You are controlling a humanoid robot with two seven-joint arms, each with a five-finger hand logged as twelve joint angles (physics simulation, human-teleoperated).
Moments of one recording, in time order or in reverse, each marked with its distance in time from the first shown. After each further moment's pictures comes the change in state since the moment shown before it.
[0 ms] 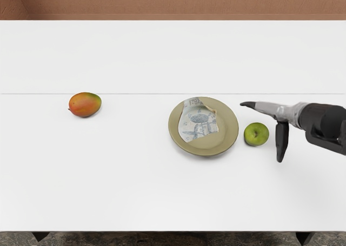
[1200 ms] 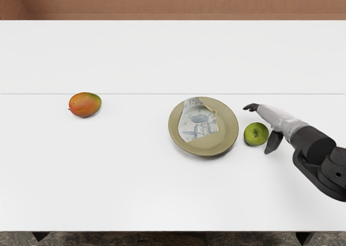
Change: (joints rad) left arm 0.000 0.000 0.000 0.000 0.000 0.000 0.000; right arm -0.221 0.074 -0.002 -0.002 -0.310 -0.361 0.000
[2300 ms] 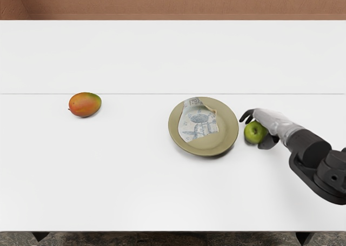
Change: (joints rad) left arm 0.000 0.000 0.000 0.000 0.000 0.000 0.000; right arm -0.023 0.025 0.011 -0.001 -0.025 0.015 0.000
